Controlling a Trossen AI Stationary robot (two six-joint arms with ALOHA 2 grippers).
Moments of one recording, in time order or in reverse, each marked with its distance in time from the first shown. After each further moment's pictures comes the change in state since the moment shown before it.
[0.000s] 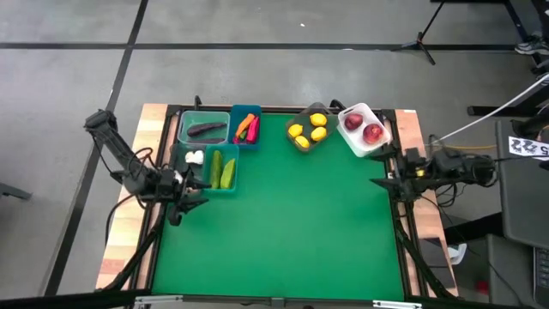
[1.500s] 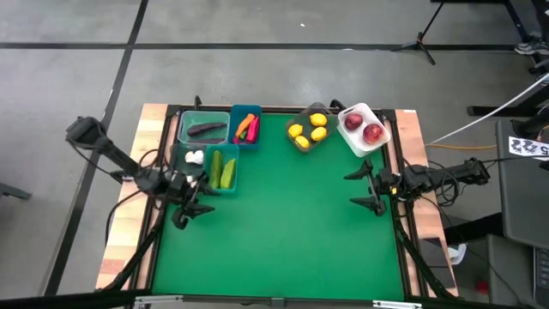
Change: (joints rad) left arm 0.257 0.353 -0.101 0.541 0.462 -0.009; right arm 0.000 0.000 -0.440 0.437 -0.110 -0.039
